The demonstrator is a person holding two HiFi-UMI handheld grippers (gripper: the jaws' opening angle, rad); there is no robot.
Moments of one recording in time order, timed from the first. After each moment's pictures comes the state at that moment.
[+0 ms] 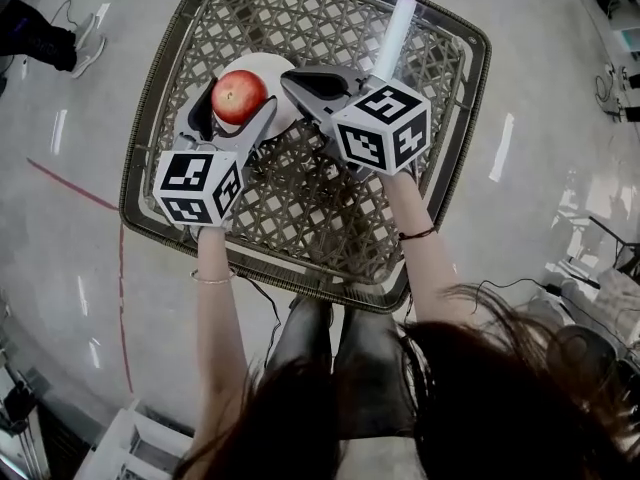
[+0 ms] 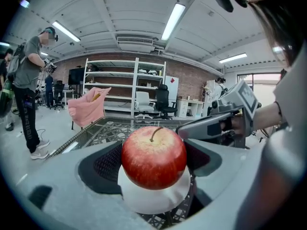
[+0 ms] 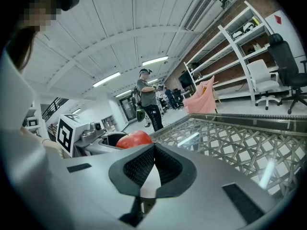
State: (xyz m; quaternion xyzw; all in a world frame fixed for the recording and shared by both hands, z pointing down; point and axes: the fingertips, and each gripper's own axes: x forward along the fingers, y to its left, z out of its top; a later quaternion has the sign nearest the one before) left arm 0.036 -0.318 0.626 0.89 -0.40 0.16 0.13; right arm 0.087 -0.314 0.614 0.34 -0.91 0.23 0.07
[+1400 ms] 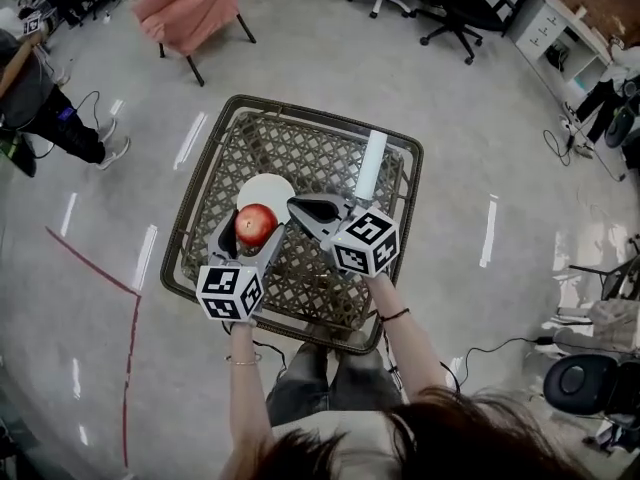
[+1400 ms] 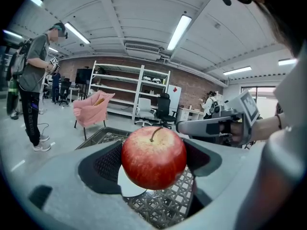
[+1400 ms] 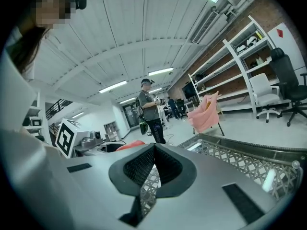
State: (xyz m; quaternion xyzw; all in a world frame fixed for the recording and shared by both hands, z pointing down) left arm 0.036 -0.236 0.511 0.89 -0.42 0.11 0.16; right arm 0.095 -0.240 0.485 0.35 -0.92 0.19 0.03
